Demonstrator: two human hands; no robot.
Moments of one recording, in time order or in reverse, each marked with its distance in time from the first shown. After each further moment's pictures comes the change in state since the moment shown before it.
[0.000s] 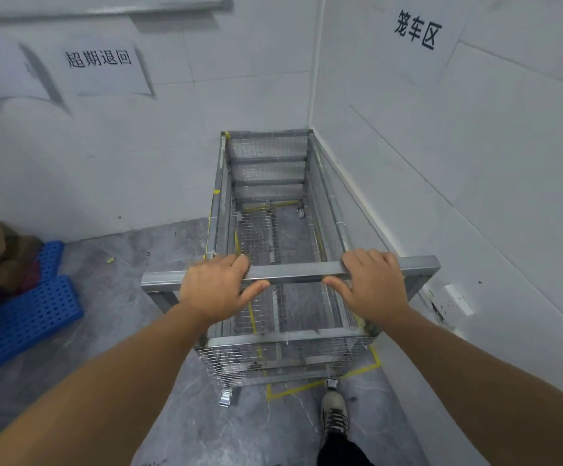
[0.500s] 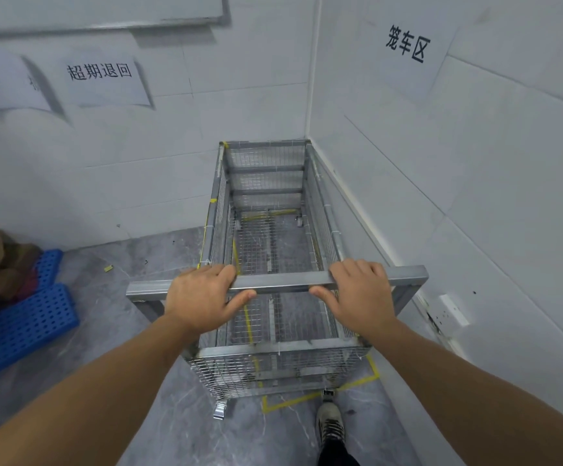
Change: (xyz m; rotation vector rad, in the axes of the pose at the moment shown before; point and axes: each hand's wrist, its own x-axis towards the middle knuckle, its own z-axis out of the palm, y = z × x) left_hand -0.001 -0.001 0.004 0.012 0.008 -0.020; right_hand 0.001 -0.004 -0.002 -0.016 -0.044 0.023
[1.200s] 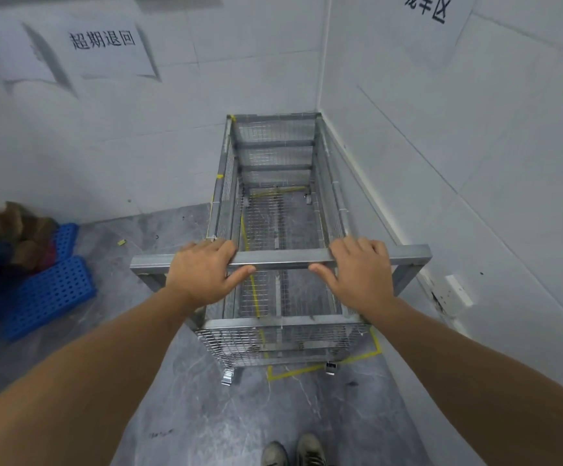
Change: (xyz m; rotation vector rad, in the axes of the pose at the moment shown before) left_hand 0.000 0.001 -0.007 -0.002 -0.128 -0.017; right_hand 0.001 -0.001 -0.005 -0.013 -0.082 0.000
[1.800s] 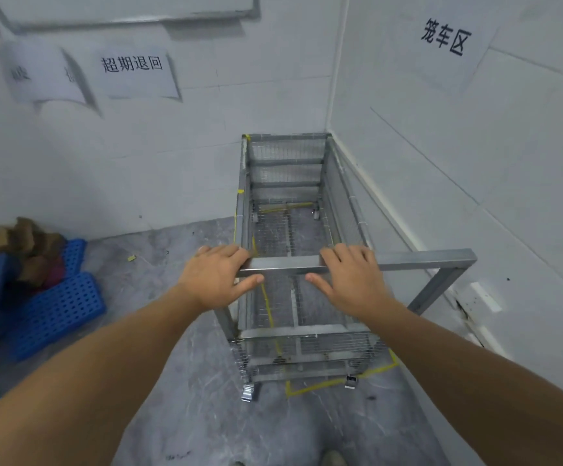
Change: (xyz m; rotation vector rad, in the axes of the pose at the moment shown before) left_hand -0.037 -0.084 -0.012 -0.144 -0.075 0.080; right_hand 0.020 -0.102 -0.009 0.049 -0.018 -0.063
